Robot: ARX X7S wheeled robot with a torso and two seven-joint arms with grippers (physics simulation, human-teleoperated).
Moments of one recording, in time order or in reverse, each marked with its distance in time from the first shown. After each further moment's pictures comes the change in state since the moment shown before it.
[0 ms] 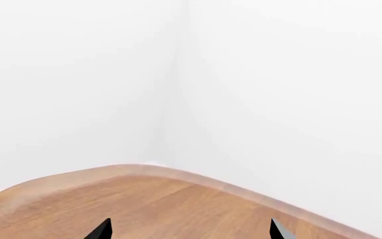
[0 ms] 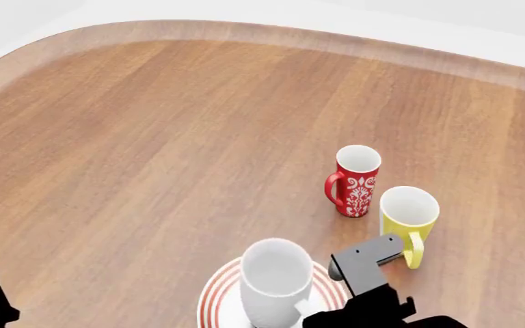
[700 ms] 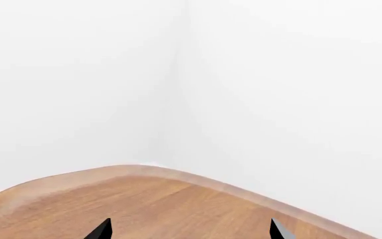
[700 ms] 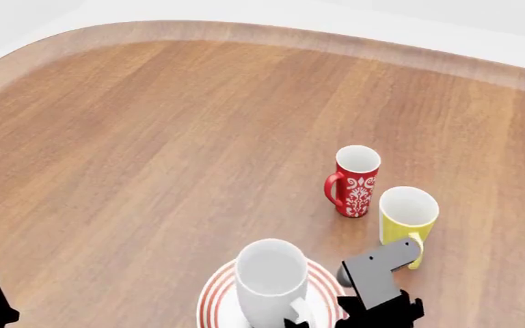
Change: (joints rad) left arm 0.004 -0.009 0.007 0.006 -0.004 0.006 -0.010; right arm -0.175 0.107 0.103 -0.372 0.100 0.021 0.125
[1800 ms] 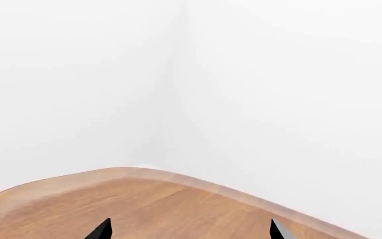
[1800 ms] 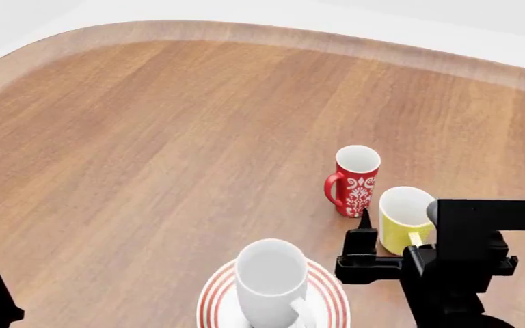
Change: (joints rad) left arm -0.011 -0.008 0.024 -0.010 0.002 0.020 0.000; right arm -0.087 -0.038 0.311 -0.189 0.002 -0.172 0.377
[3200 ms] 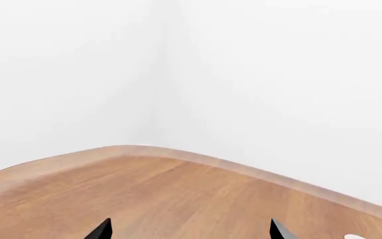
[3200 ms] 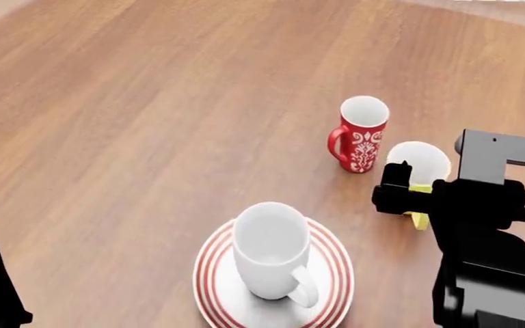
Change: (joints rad) left arm 0.002 -0.015 0.040 -0.025 0.048 0.066 0.032; right arm 0.614 -0.170 0.000 1.219 -0.263 -0.422 -0.204
